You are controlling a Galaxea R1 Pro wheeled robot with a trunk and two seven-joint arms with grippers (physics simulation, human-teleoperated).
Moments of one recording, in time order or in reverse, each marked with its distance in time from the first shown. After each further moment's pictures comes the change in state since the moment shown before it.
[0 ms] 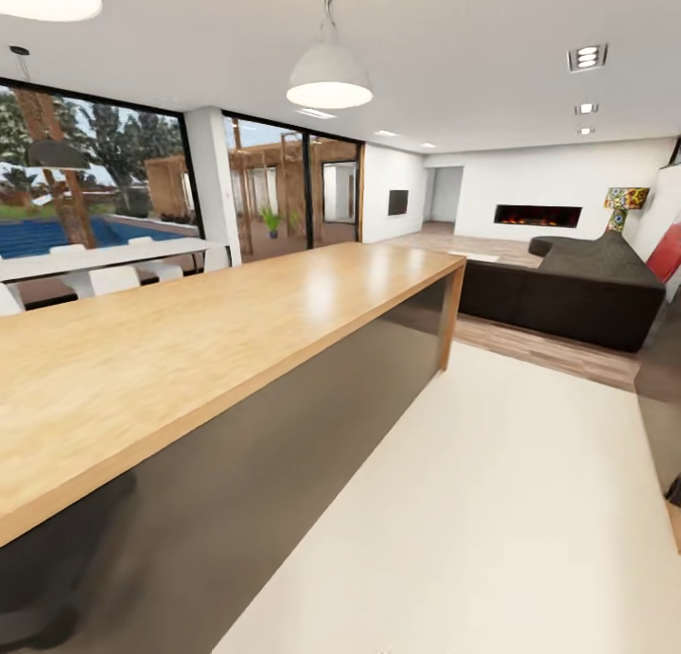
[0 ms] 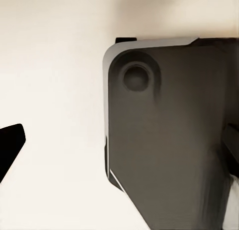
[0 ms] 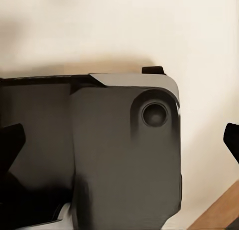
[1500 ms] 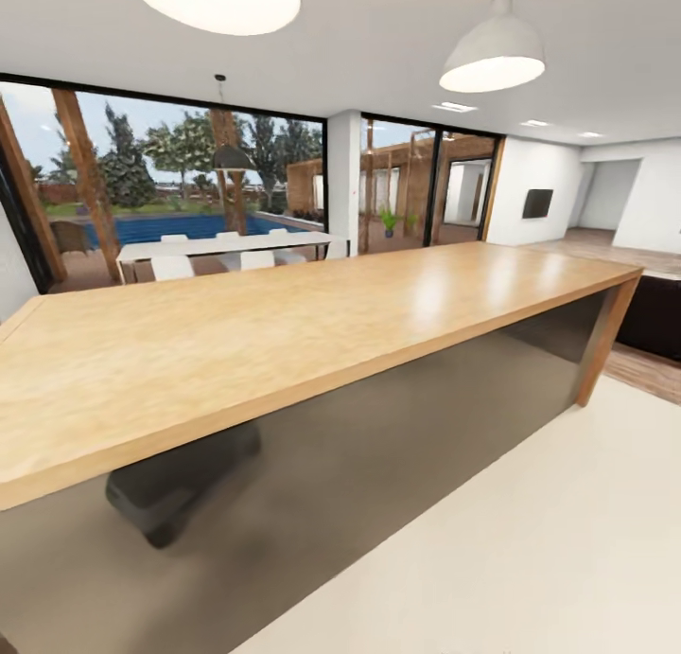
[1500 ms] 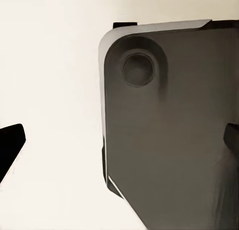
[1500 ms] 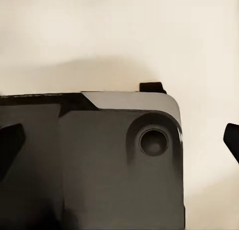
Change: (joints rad) left arm -0.013 0.002 -0.007 0.060 -0.007 0.005 -0.007; right arm 0.000 -0.007 0.000 -0.031 0.001 0.001 -0.003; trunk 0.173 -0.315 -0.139
